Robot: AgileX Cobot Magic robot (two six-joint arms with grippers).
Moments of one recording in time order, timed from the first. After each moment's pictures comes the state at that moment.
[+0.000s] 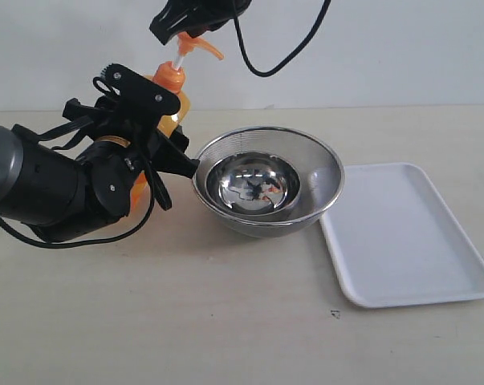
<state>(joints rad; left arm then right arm) -0.58 1.95 -0.92 -0.77 -0.80 0.90 0.64 2.03 -2.08 0.08 0.88 -0.41</state>
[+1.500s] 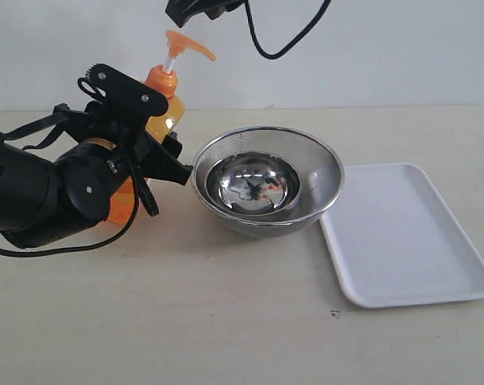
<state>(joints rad) -0.58 1.87 -0.85 -0.76 -0.73 0.87 0.64 2.00 -2.12 -0.07 0.92 -0.33</state>
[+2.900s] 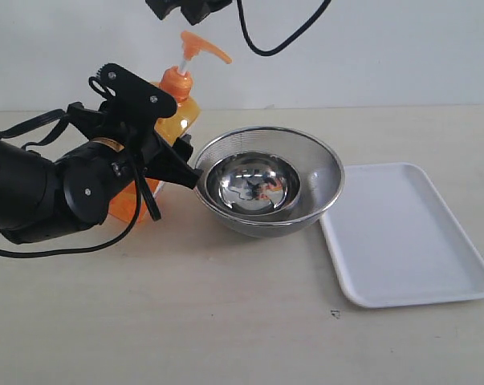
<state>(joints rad) -0.58 1.86 -0.85 -0.65 -0.68 0.81 0.64 1.98 -2.12 0.11 0.97 -0.37</state>
